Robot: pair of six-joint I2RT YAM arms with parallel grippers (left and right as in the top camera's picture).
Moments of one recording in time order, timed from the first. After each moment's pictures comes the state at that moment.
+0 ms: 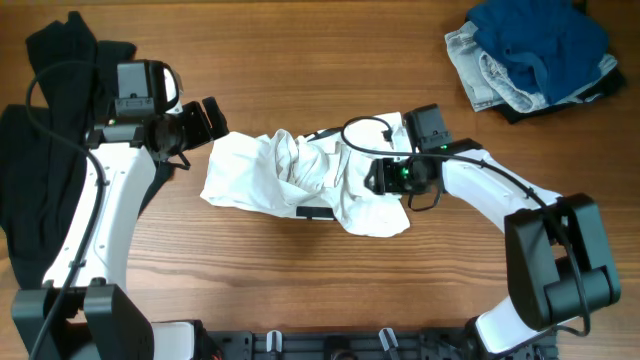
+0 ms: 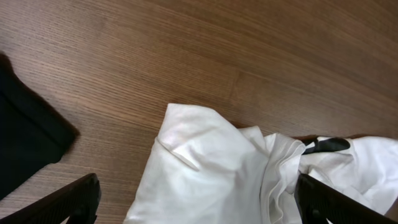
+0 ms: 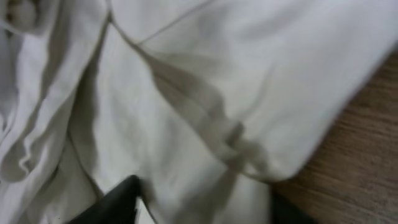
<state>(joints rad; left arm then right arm) 0.03 1.54 1.20 -0.74 0.14 -0.35 0.29 1.76 0.93 -0.45 -0.34 0.23</state>
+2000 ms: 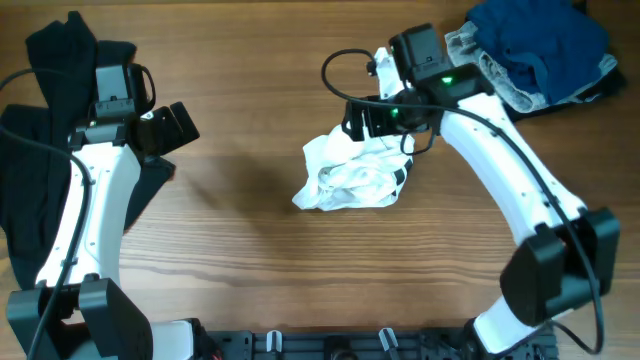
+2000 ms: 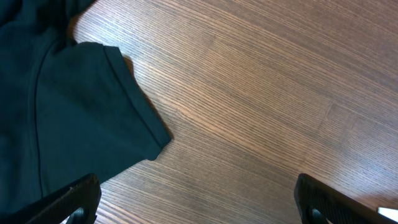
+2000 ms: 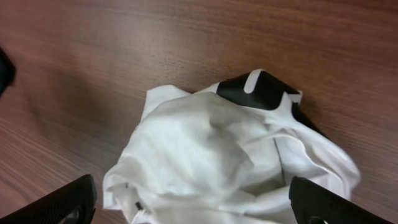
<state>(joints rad) 0.11 1.54 1.20 -0.78 -0.08 -0.35 0.36 1.80 1.52 -0.90 -0.25 0.16</state>
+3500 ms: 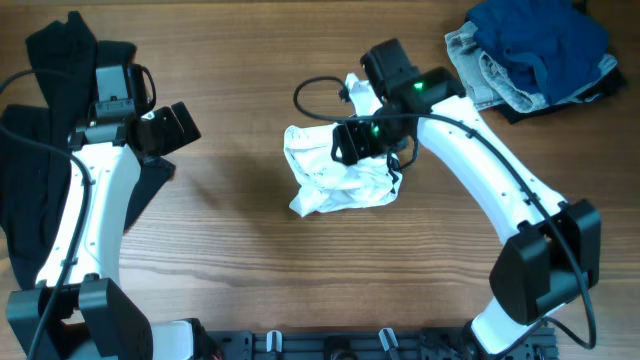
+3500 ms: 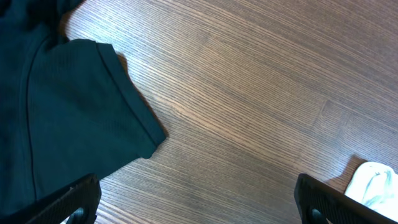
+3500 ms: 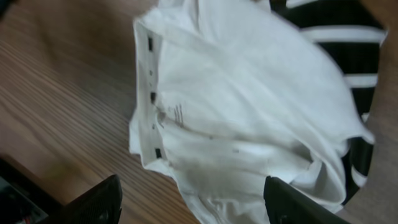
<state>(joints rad) 0.11 1.54 1.20 -0.78 -0.06 -0.35 0.45 1.82 1.54 -1.06 -0.30 0.08</state>
